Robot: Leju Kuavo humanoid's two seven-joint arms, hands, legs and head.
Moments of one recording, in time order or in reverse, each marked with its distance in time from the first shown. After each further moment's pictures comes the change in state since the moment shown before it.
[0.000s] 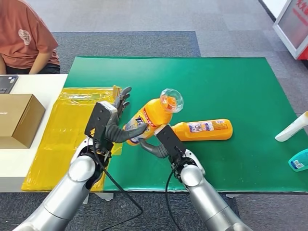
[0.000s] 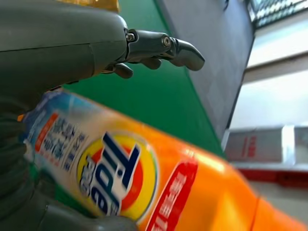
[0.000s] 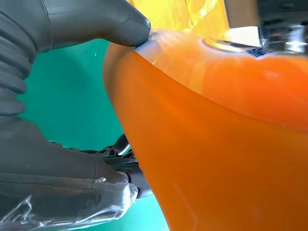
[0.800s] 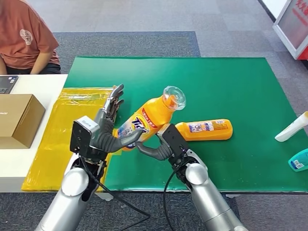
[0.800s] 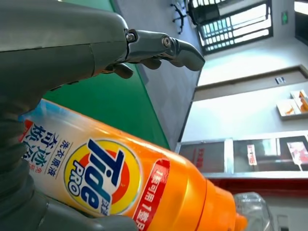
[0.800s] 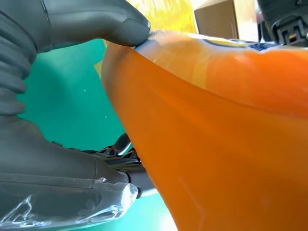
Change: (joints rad) left arm 0.170 -0.071 0.155 -0.181 -0.140 -0.068 -0.154; right arm 0.034 0.036 -0.096 -0.066 -0.065 0.249 0.004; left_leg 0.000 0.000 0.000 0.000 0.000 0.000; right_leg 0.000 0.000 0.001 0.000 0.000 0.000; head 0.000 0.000
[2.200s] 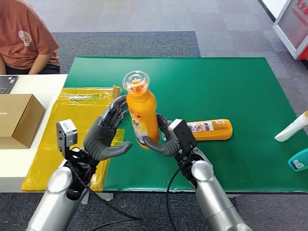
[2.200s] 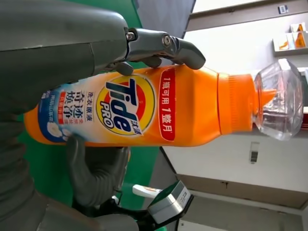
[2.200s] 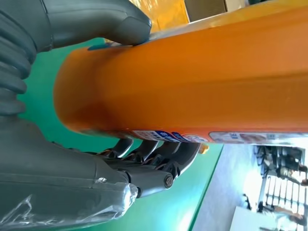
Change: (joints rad) left arm 0.013 0.064 0.072 0.024 0.281 -0.381 -0.022; right arm -0.014 -0.003 -0.069 0.034 -0.046 0.053 -0.035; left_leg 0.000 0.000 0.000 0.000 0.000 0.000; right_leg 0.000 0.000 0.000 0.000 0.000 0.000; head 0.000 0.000
